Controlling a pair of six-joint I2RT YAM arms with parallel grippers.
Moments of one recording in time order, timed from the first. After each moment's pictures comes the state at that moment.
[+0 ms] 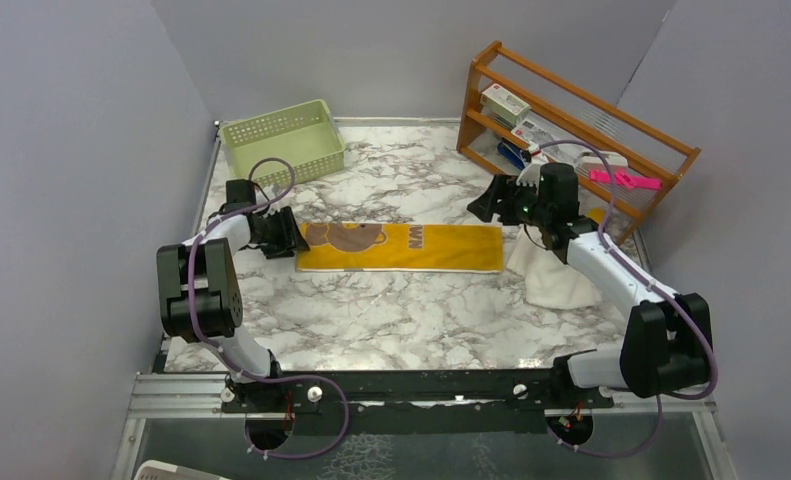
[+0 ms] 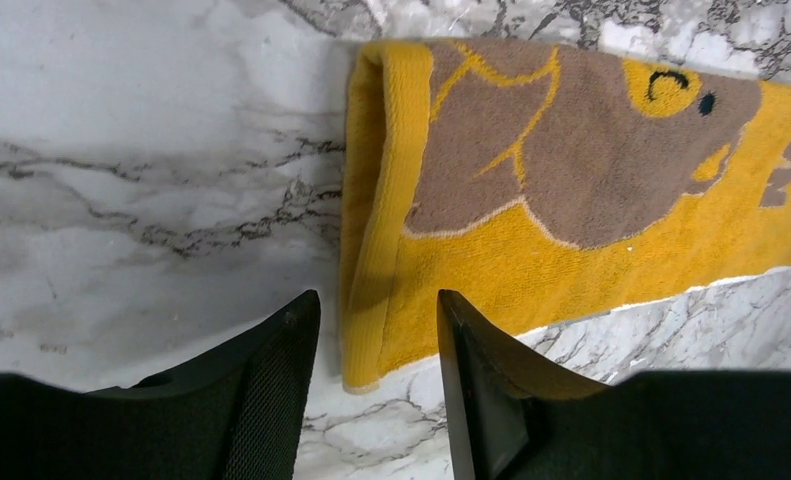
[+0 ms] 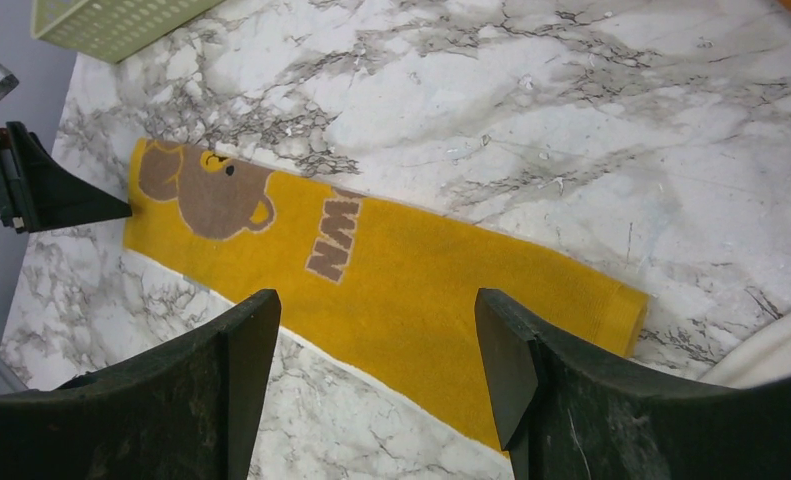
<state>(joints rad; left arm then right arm) 0.16 1.64 0.92 -0.42 0.46 -0.16 0.20 1.36 0.86 0.00 -0.38 0.37</state>
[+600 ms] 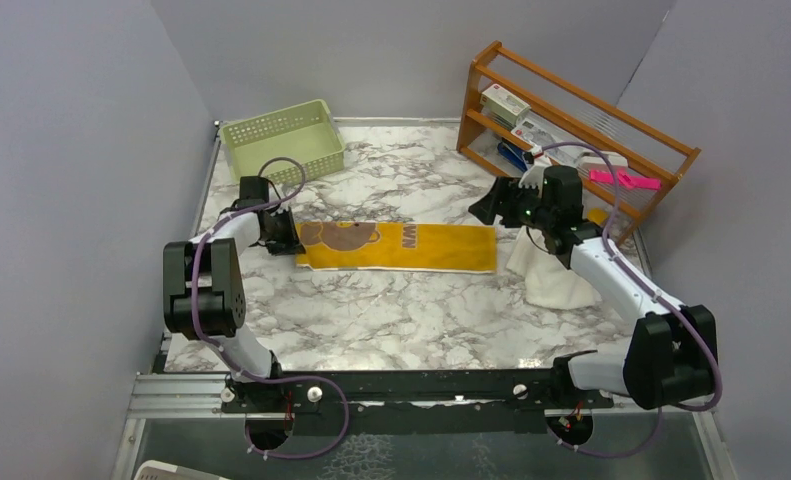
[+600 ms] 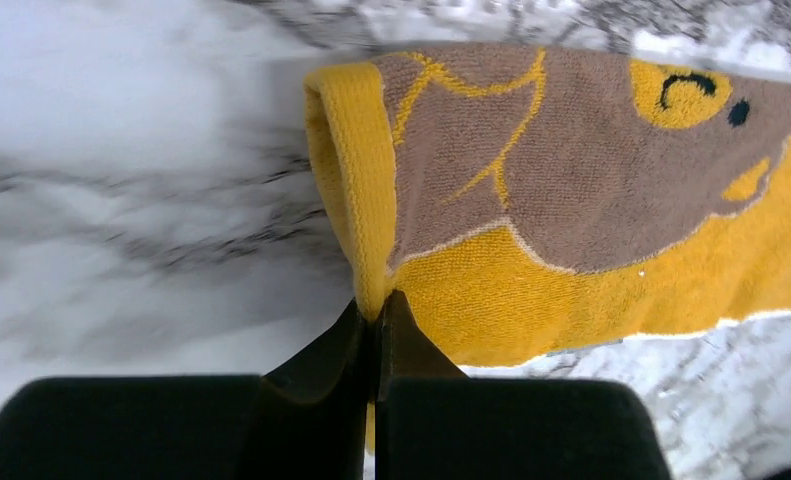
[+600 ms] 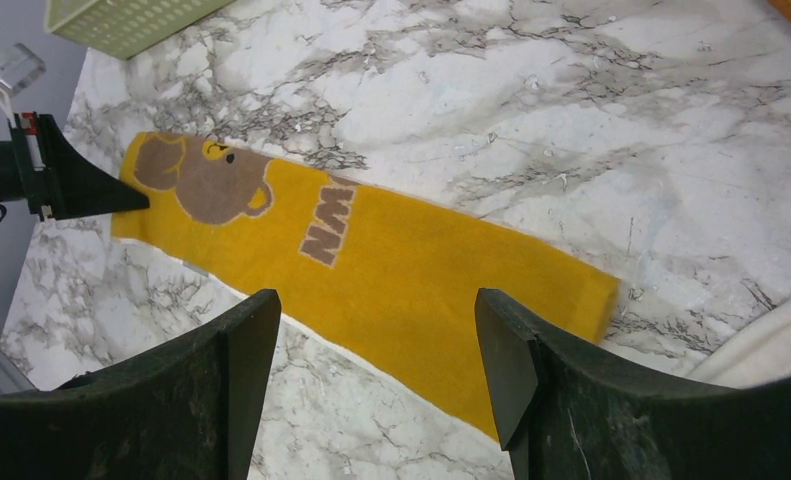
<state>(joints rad) 0.08 1.70 0.96 -0.41 0.39 -0.19 0.20 1.30 0.83 -0.01 -0.38 0.36</state>
